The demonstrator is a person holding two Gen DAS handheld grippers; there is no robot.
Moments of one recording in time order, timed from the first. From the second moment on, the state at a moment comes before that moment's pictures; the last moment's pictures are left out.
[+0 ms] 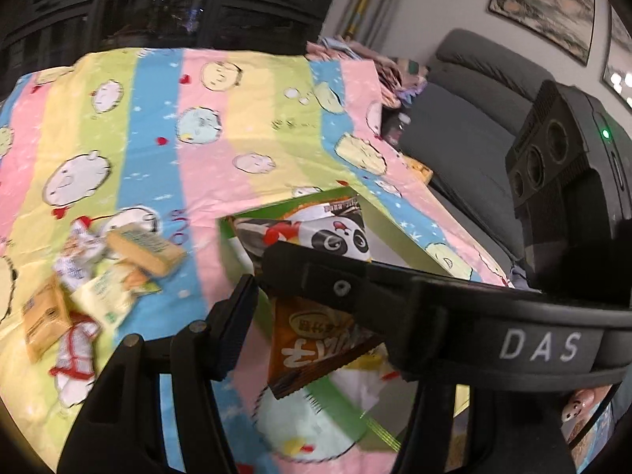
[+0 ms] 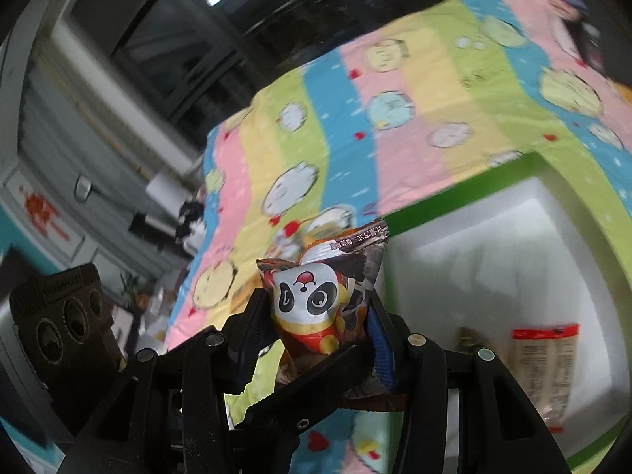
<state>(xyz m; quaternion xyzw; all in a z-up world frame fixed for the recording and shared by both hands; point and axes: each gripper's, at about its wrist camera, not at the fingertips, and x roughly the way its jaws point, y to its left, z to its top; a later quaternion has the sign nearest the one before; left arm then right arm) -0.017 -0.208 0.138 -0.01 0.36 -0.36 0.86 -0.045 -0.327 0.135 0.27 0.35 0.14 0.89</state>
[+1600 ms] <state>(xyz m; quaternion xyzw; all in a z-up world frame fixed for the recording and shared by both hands) -0.005 -0.200 0.124 -0.07 0.42 -0.34 0.84 -0.025 -0.400 0.086 0.31 0.40 -0.03 0.86</state>
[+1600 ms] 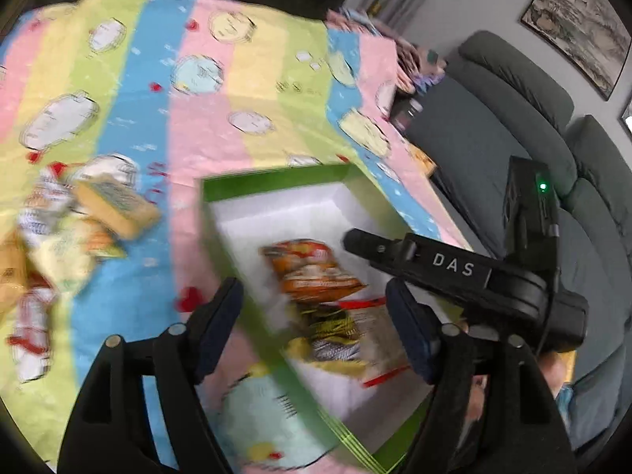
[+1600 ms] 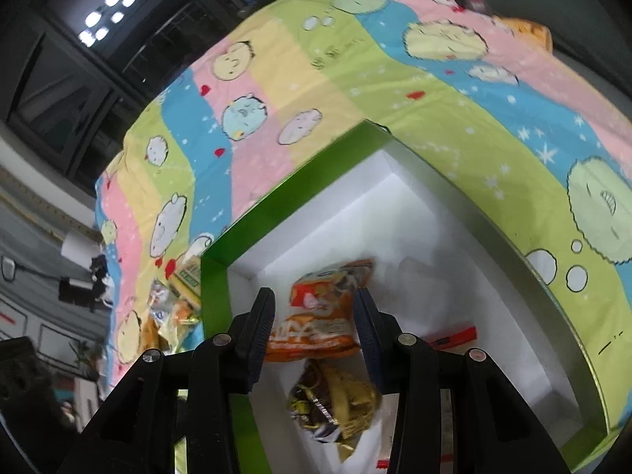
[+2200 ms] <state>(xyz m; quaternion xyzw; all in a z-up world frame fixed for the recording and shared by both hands) -0.001 0.027 0.065 -0.14 0.42 -0.13 0.89 -0.021 -0.290 0.116 0.22 0.38 0.06 0.90</state>
